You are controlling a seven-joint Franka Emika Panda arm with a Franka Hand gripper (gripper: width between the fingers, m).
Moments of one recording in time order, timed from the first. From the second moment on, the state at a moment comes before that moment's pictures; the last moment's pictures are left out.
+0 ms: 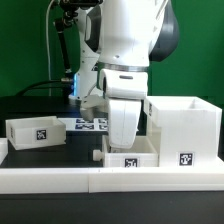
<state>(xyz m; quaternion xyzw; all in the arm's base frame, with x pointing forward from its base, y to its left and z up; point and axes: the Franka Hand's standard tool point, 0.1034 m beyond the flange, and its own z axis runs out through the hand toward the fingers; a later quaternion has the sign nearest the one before) 0.543 -0.002 0.009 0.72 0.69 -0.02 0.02</state>
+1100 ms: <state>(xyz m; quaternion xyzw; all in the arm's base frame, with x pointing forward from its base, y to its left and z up) 0.543 0.007 0.008 0.72 0.69 -0.02 0.02</state>
